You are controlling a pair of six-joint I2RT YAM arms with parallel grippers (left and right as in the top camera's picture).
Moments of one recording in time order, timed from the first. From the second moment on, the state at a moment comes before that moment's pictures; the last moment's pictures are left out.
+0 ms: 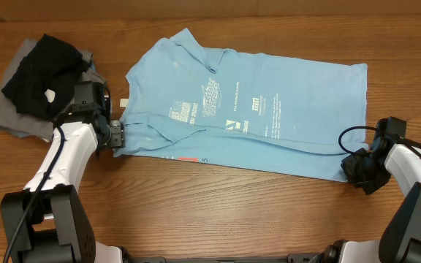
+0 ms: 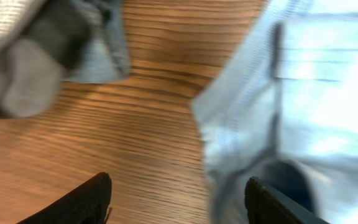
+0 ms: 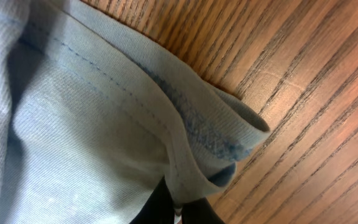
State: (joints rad) left arm 0.11 1.65 1.03 -0.66 -0.16 0.03; right arm -0.39 1.59 0.80 -0.77 -0.01 0.66
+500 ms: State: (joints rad) left arm 0.11 1.65 1.03 -0.57 0.11 0.03; right arm -0.39 1.59 0.81 -0.78 0.00 0.64
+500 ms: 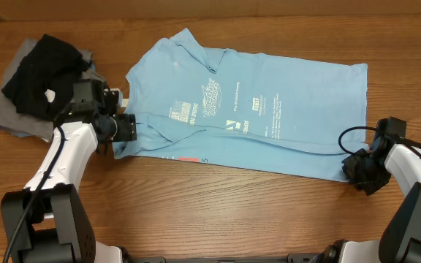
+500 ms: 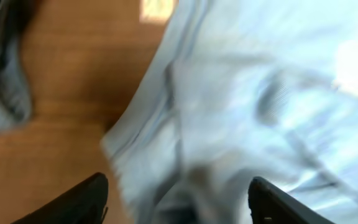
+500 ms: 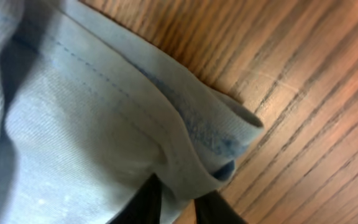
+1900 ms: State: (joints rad) left arm -0.06 1.85 1.28 -0.74 0.13 0.10; right arm -0.39 1.34 1.12 -1.06 -0.26 0.46
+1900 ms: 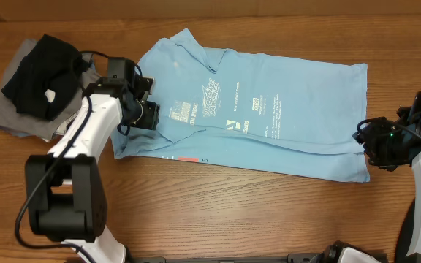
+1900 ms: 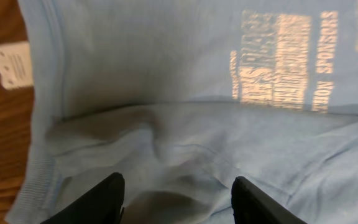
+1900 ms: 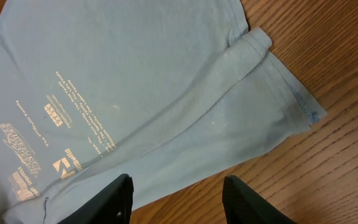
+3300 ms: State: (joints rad) left arm -0.08 1.98 1.54 -0.80 0.20 0.05; right arm -0.39 1.34 1.12 -1.07 -0.26 0.46
